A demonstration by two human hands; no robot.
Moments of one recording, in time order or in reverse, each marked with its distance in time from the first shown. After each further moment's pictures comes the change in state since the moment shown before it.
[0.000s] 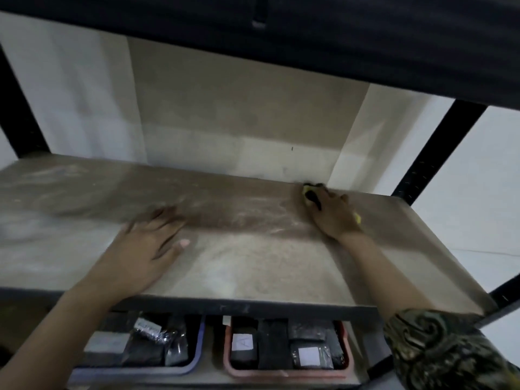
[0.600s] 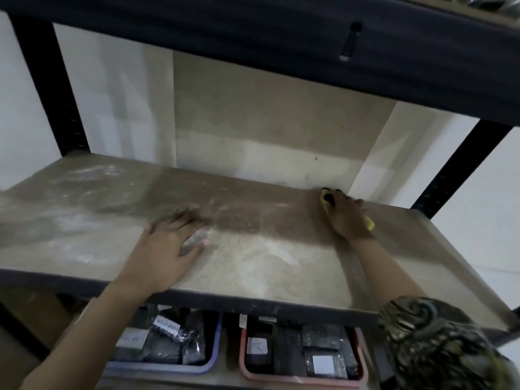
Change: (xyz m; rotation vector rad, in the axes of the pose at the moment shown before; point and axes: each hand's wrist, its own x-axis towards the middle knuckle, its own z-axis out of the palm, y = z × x) left_hand -0.006 -0.032 0.011 -0.075 0.114 -0.014; right_hand 0.018 -0.021 0.015 -0.042 0.066 0.116
